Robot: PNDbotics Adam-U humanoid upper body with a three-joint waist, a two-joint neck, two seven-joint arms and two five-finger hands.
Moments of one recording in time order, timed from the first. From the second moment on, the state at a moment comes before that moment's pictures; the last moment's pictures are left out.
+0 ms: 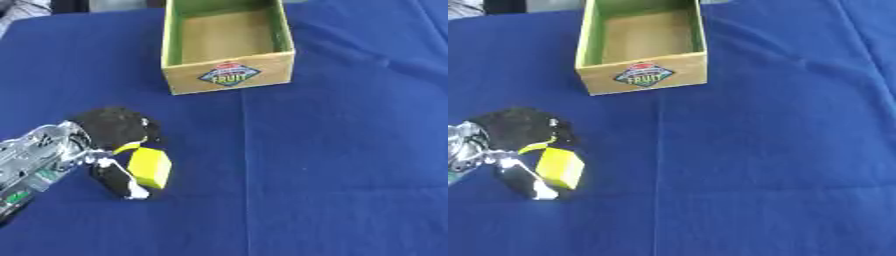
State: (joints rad) left arm -0.51 0.87 -0.50 -1.86 -0.92 0.01 -0.58; right arm -0.49 -0.80 -0.09 -1.99 -0.06 -0.01 -0.71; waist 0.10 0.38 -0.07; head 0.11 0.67
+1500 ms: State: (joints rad) left arm -0.60 0.90 -0.42 -1.93 -0.91 0.08 -0.32; right arm -0.49 -0.80 -0.09 -1.99 -0.06 -0.01 -0.71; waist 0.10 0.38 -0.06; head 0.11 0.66
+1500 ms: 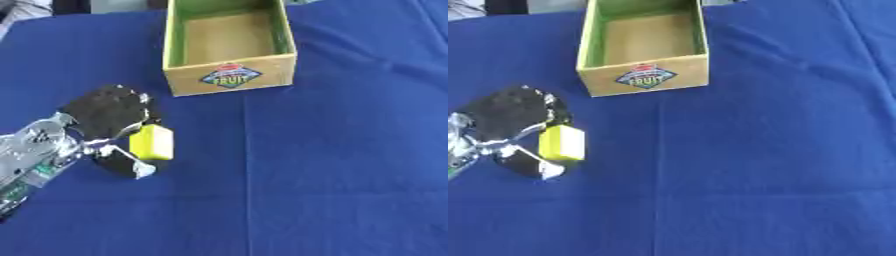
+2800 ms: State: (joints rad) left arm -0.97 0.81 -0.29 -1.75 -0.81 0.12 -0.33; right arm -0.50 -0.80 -0.08 -1.99 -0.06 -0.02 -0.70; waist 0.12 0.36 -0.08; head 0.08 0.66
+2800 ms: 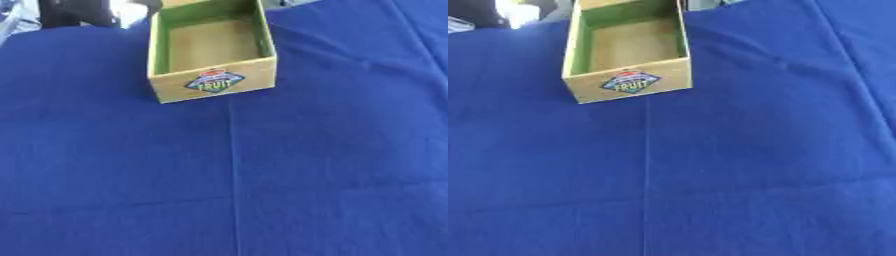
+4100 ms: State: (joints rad) left arm -1.23 0.49 -0.26 -1.21 -0.99 0.03 -0.41; right arm -0.59 -0.81 -0.06 -1.99 -0.08 -0.06 -0.67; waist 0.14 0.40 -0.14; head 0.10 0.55
